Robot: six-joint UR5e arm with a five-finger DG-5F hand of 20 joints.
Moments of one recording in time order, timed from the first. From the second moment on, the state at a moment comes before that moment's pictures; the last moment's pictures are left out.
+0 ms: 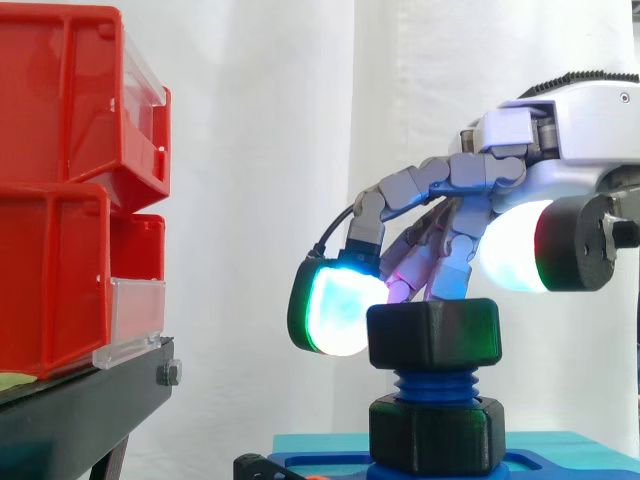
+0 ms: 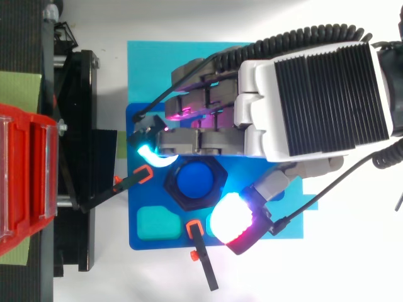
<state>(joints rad) 0.06 -2.21 -1.15 -2.96 -1.80 -1.49</state>
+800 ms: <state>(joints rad) 0.04 -2.21 -1.15 -2.97 -1.82 -1.51</state>
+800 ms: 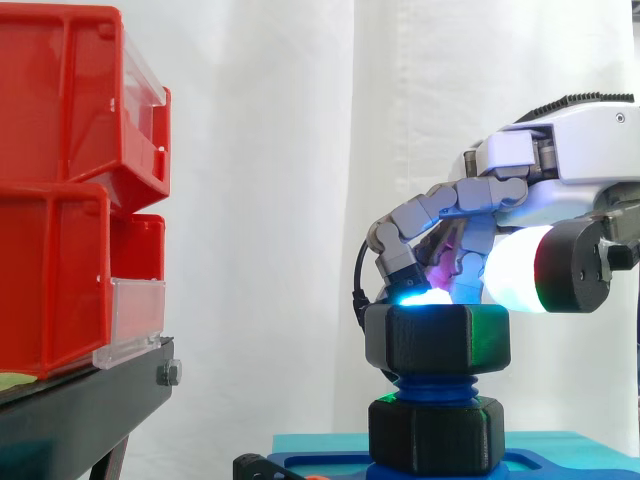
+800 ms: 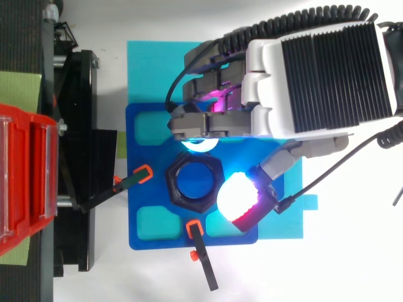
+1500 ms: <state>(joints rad) 0.01 -2.21 -1.10 -2.97 -1.86 -1.52</state>
